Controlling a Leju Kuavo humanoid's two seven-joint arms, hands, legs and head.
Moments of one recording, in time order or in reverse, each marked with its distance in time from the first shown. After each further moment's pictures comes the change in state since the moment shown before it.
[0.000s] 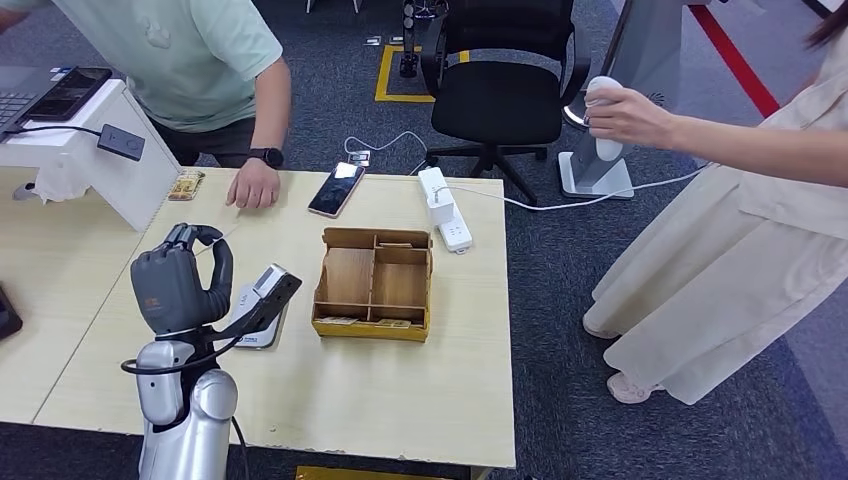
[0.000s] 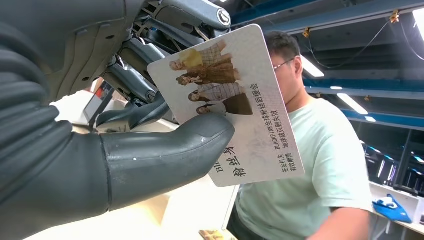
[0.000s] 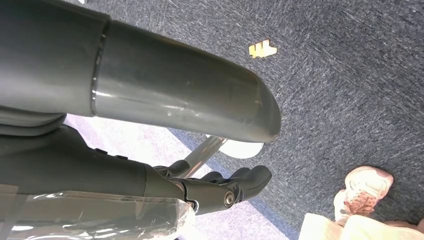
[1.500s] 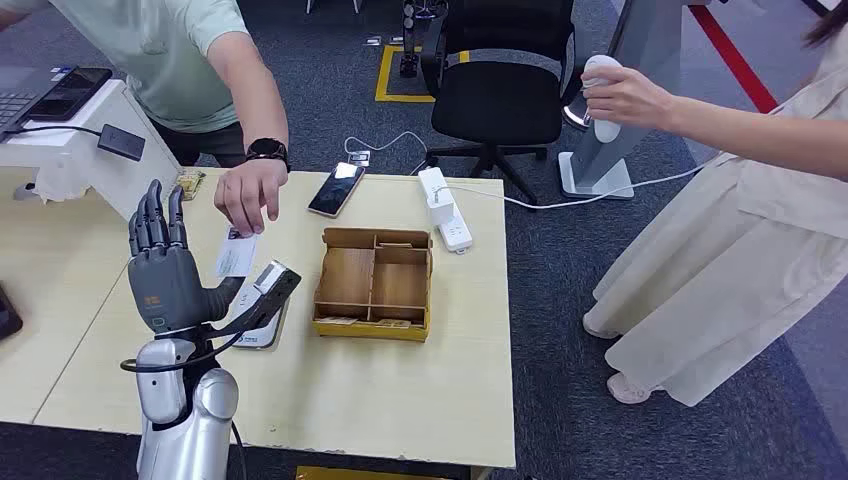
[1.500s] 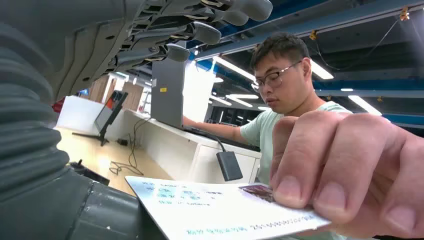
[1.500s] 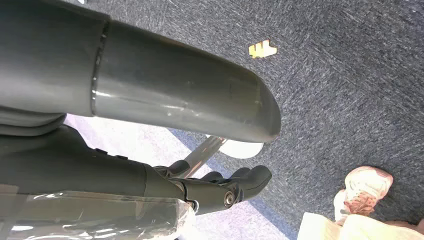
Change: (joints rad) left arm -0.006 0.000 0.000 0.000 -0.067 0.009 0.060; right arm 0.000 0.000 0.000 0.000 0.000 0.000 0.000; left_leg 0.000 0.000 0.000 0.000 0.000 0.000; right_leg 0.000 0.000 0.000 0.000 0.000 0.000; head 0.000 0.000
